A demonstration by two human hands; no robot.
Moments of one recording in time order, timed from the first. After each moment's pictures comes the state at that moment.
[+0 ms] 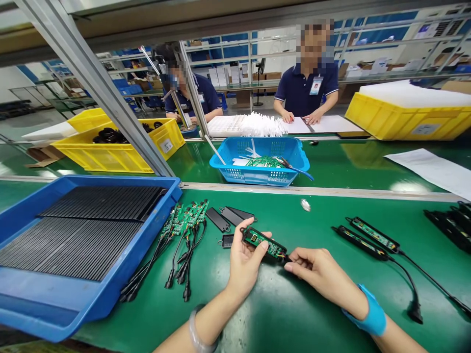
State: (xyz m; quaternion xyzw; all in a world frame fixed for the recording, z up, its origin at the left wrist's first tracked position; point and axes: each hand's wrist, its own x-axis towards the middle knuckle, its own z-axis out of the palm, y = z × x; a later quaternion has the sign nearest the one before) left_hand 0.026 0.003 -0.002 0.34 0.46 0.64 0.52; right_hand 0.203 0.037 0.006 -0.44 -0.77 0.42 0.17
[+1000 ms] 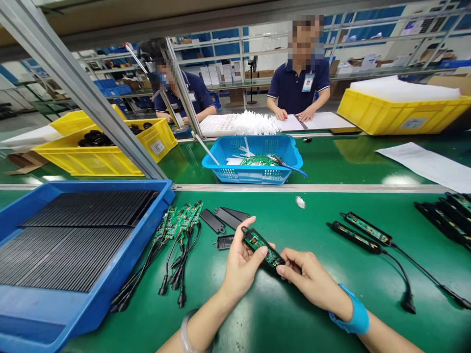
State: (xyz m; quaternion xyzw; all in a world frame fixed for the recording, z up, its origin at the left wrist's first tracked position) left_hand 0.020 0.004 0.007 0.39 0.43 0.59 0.56; right_hand 0.190 0.026 0.005 -0.42 -0.73 0.50 0.19
